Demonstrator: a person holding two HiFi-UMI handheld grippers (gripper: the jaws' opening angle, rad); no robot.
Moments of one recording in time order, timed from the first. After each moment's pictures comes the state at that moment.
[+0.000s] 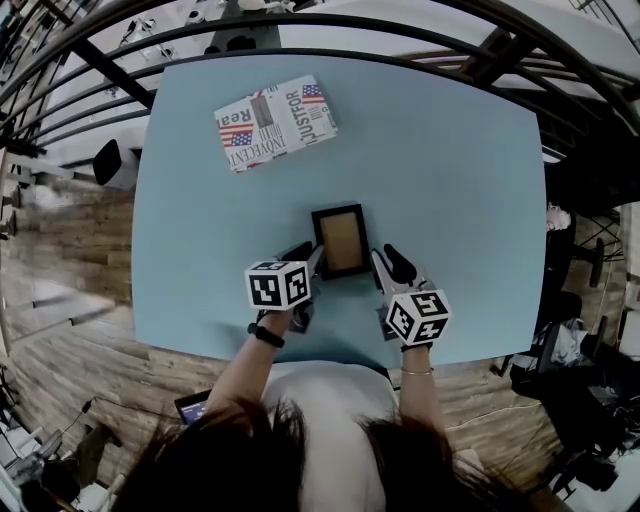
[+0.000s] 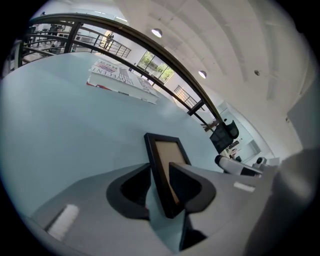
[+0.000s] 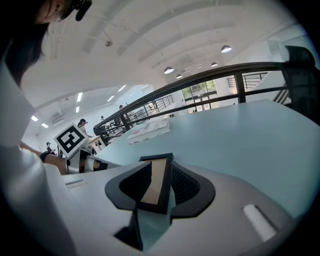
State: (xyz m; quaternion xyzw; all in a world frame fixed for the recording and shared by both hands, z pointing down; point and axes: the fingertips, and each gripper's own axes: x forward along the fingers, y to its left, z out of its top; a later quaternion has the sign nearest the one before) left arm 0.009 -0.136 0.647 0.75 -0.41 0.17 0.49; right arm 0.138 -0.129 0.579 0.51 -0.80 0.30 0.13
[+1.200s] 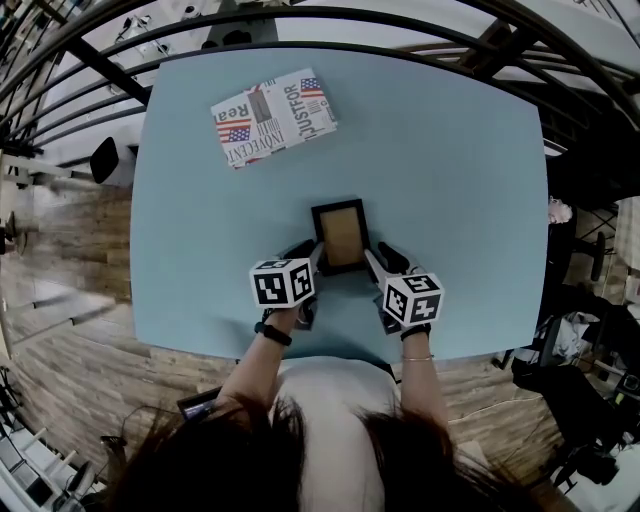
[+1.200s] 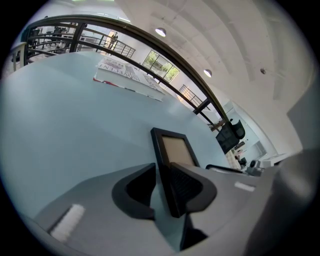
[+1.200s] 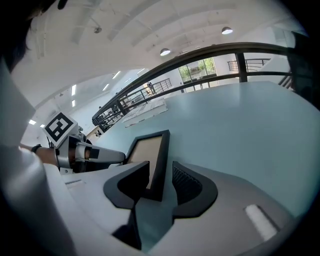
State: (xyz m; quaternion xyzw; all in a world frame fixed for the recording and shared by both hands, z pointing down) left arm 0.004 -0.132 0.662 0.73 -0.43 0.18 0.50; right arm 0.131 -0.121 0.634 0.48 -0.77 0.37 0.20
